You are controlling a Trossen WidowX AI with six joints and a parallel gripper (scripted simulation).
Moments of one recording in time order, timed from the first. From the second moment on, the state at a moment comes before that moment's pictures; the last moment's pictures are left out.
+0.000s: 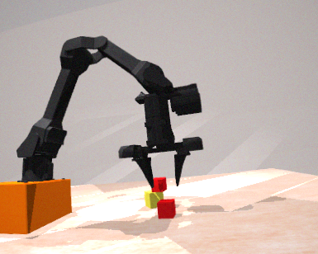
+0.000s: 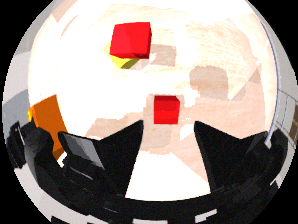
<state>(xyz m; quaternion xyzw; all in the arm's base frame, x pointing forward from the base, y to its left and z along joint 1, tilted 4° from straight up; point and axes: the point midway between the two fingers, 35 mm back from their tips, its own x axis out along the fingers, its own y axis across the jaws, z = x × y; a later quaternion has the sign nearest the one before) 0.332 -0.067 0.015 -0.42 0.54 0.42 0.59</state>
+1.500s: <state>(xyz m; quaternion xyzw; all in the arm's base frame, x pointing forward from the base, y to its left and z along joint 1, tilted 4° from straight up) 0.334 -0.063 -0.028 -0.42 0.54 0.42 0.60</state>
